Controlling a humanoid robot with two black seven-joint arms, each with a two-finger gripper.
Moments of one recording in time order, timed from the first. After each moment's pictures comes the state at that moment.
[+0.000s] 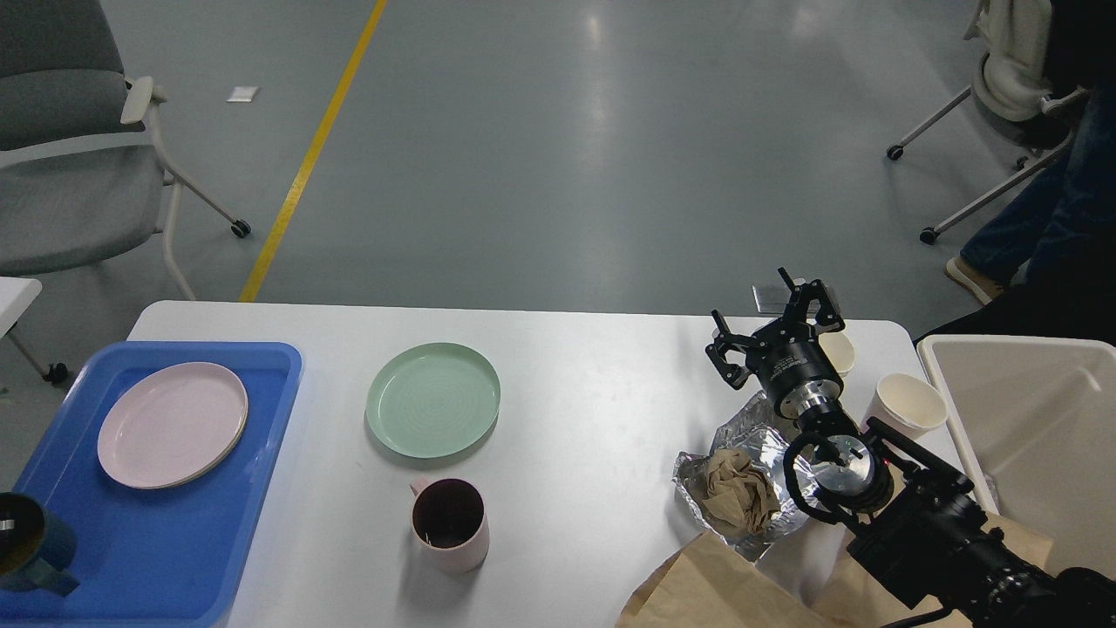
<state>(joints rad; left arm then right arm) -1.32 0.69 1.60 -0.98 0.14 -0.21 -0.22 0.56 -0.10 0.80 0.60 0.08 0.32 0.34</state>
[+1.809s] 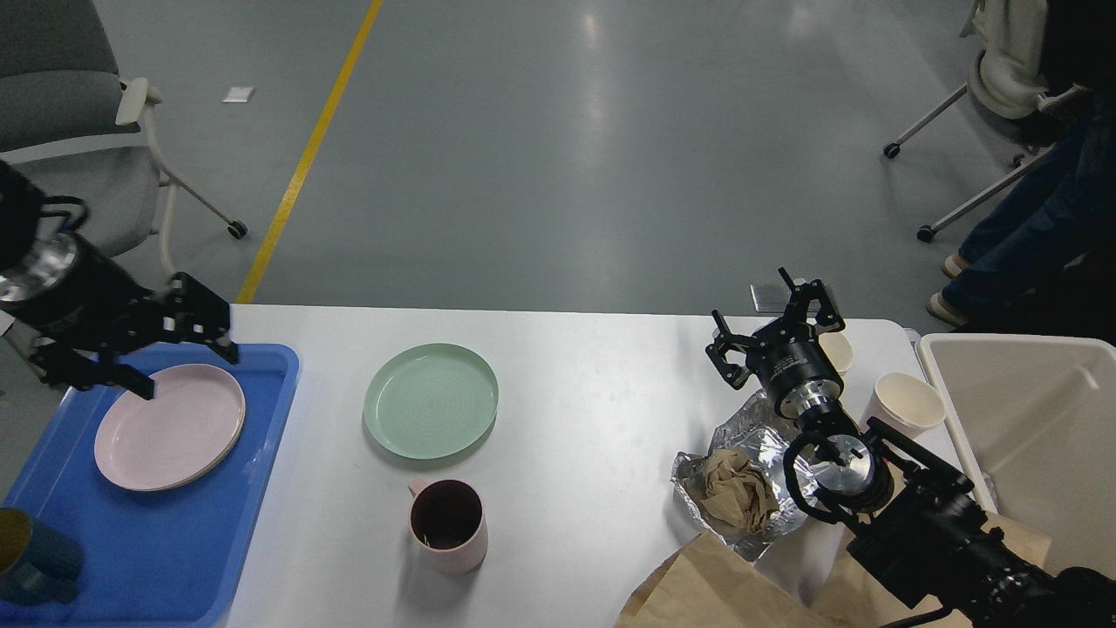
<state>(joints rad) -1.85 0.55 1.36 -0.99 0.10 -0.96 -0.22 0.56 -0.10 0.80 0.60 0.08 0.32 0.34</state>
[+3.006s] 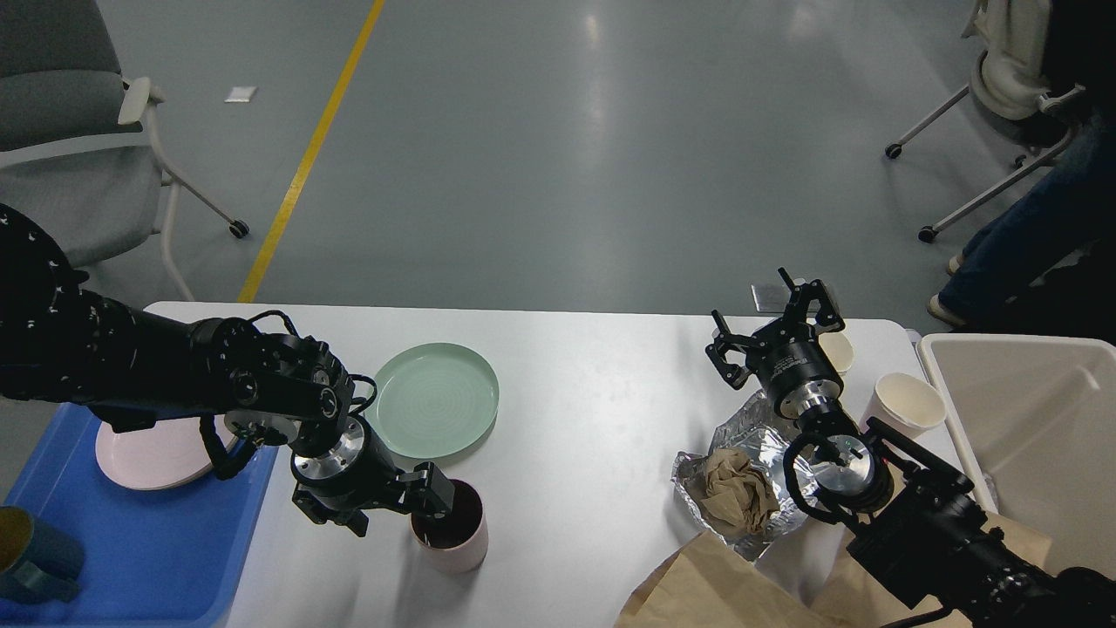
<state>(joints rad) -1.56 0.21 1.03 -1.23 0.07 -0.49 0.08 0.56 -0.10 0.80 0.60 0.08 0.32 0.34</state>
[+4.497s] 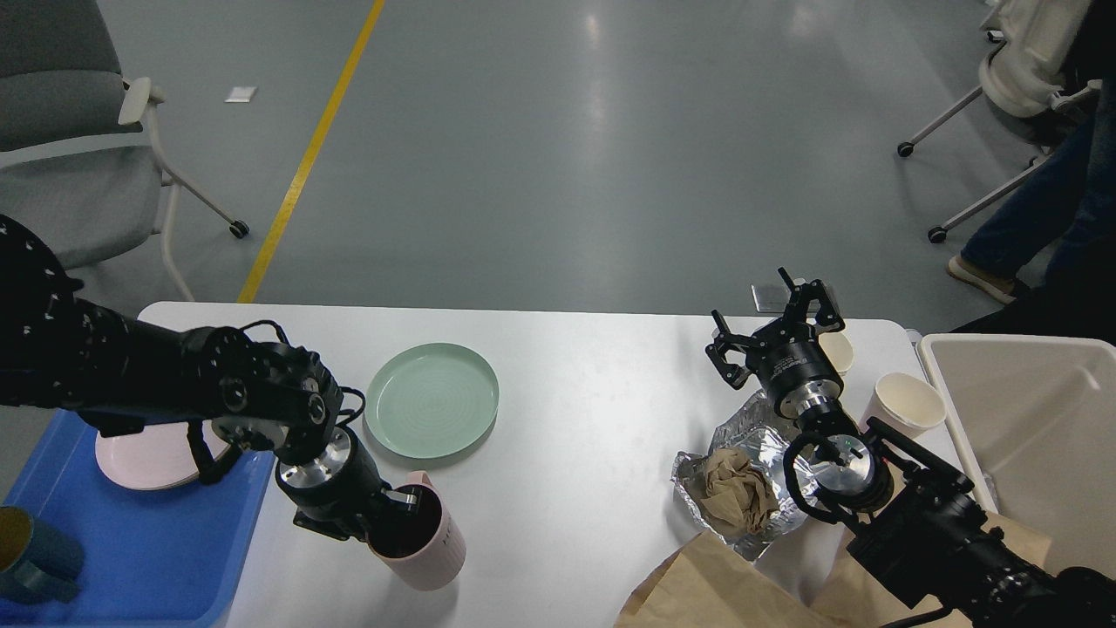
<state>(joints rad) -1.61 0.26 1.05 -1.23 0.09 -0.63 0.09 0.56 -0.10 0.80 0.60 0.08 0.32 0.34</state>
